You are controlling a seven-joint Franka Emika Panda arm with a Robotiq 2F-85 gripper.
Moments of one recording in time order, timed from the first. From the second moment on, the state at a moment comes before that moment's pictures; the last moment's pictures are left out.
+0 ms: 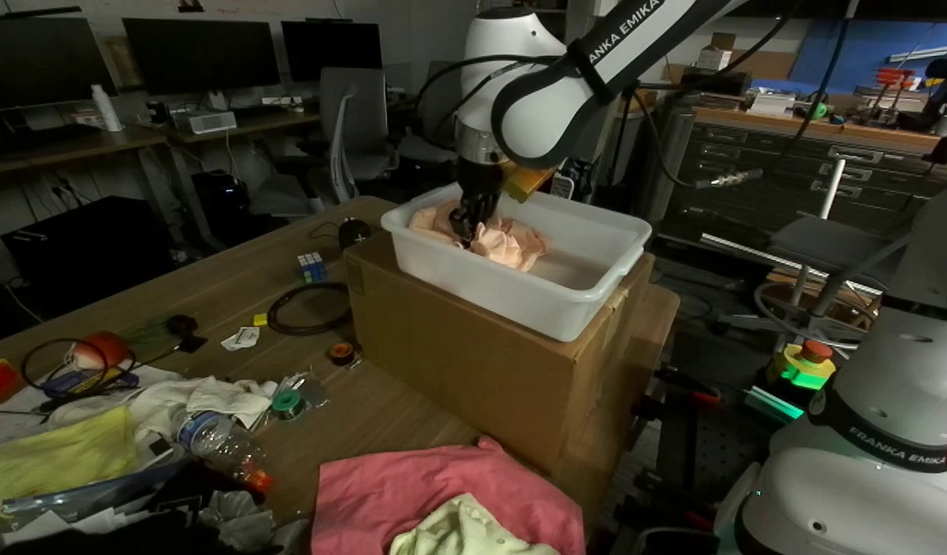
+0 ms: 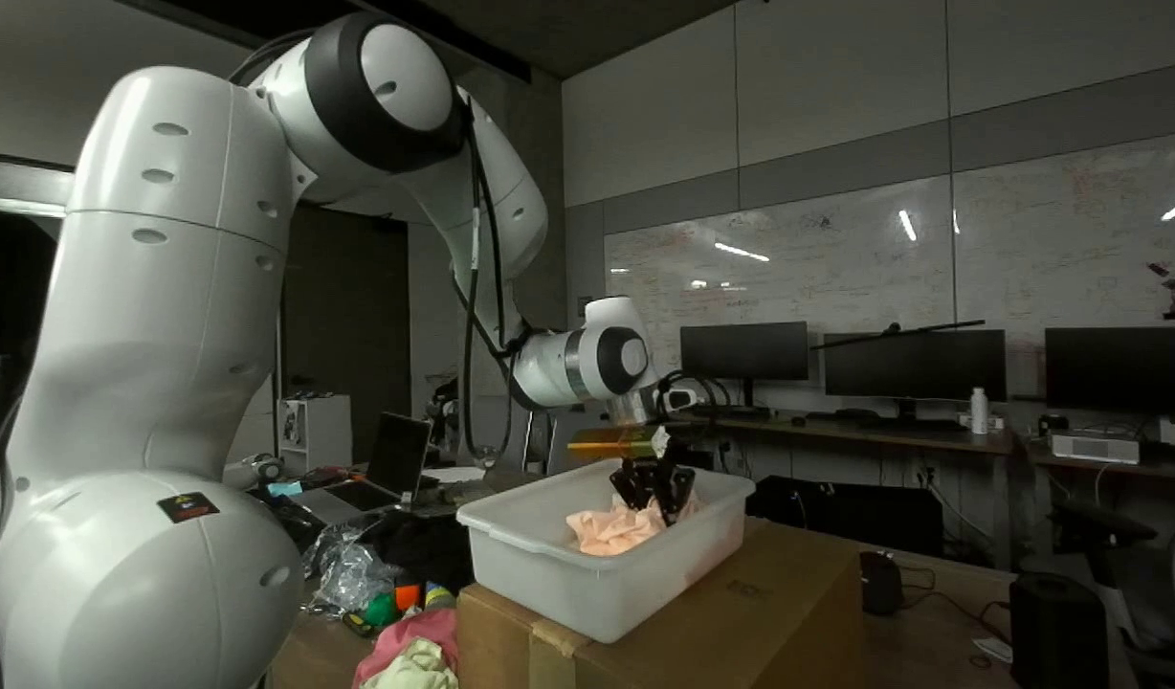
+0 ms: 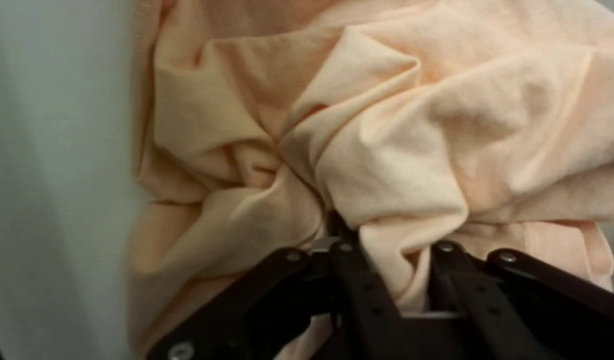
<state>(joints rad) -0.02 0.15 -0.03 -2.19 -0.21 2.52 0.12</state>
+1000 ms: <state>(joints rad) -0.05 -0.36 0.06 -2.28 -0.32 2.52 0.44</state>
